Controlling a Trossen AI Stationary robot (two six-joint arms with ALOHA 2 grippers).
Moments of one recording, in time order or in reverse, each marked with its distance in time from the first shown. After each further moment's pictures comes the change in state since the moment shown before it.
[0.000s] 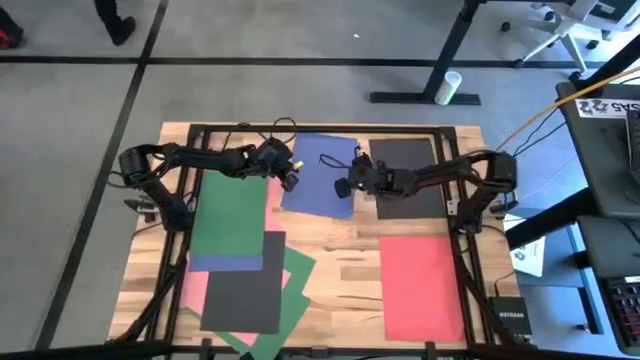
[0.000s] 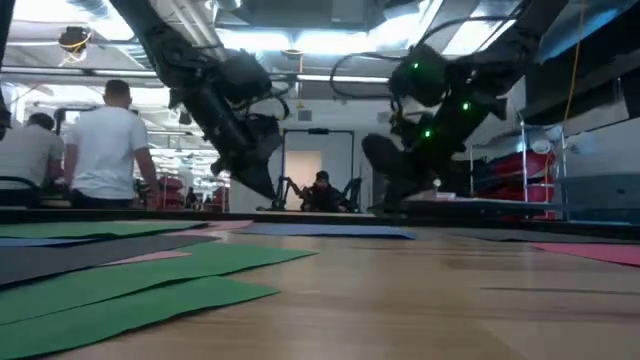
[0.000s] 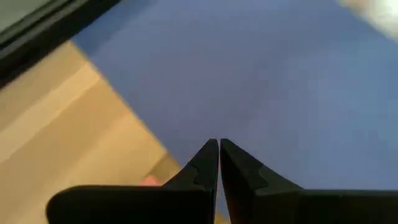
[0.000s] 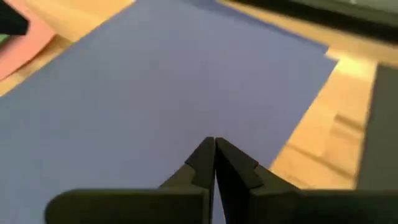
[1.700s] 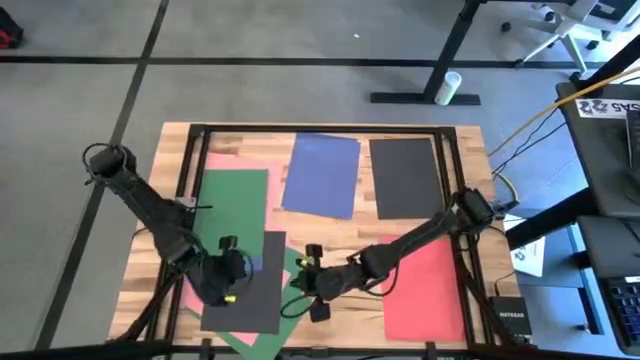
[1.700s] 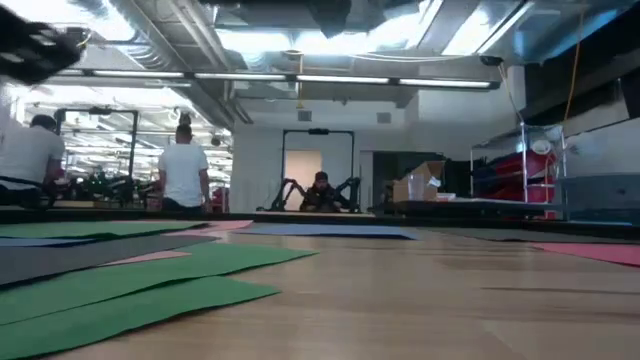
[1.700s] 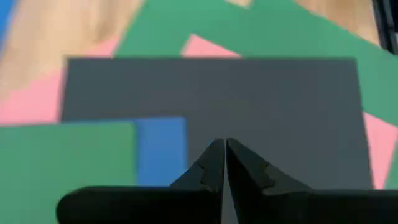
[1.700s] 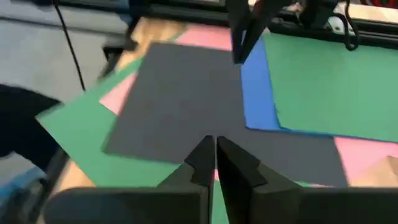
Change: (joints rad) left arm -1.294 -0.242 0.001 -0.568 -0.263 -0.603; right arm 0.697 0.358 0.728 -0.173 -0.198 -0.444
